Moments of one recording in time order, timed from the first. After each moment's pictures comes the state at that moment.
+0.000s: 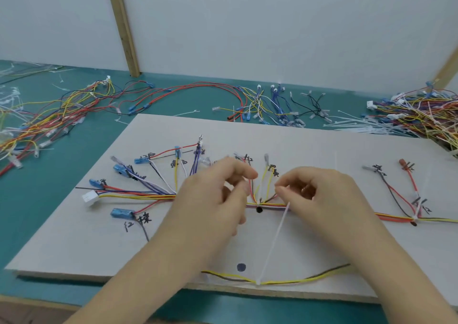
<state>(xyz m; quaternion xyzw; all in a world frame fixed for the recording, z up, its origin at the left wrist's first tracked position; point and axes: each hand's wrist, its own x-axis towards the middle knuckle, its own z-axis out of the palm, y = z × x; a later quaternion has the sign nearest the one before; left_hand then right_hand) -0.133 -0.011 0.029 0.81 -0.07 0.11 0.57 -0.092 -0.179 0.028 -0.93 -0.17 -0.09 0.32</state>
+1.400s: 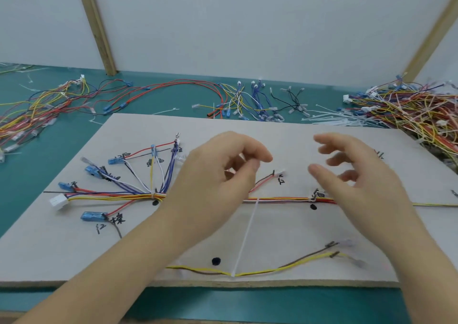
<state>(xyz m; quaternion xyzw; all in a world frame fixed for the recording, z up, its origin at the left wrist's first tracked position) -0.116 -0.036 0.047 0.79 -0.19 0.15 0.57 -0.099 -0.236 0.035 -0.88 -0.14 -0.20 0.40</state>
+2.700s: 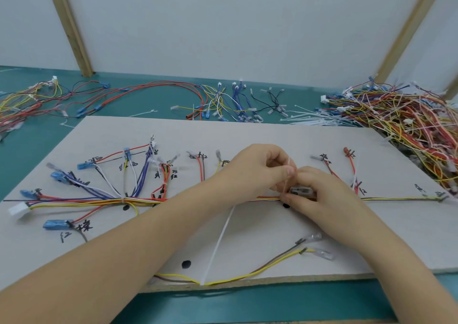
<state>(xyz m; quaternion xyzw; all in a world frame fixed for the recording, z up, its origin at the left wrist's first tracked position) -0.056 -0.108 0.029 0.77 -0.23 -0.09 0.58 -0.089 -0.260 0.015 -0.93 -0.19 -0.07 0.30</state>
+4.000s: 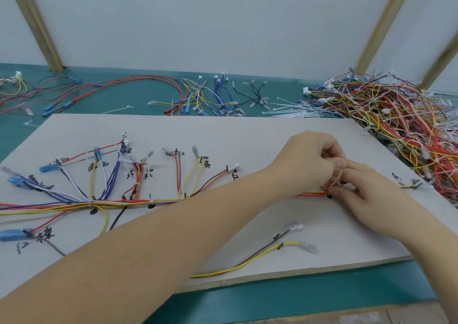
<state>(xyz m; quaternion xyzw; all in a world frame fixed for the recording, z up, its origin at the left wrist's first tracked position) -0.044 -0.198 0.033 0.77 -0.30 -0.07 0.56 -0.089 -0.345 0.015 -0.97 -0.15 -0.08 0.20</state>
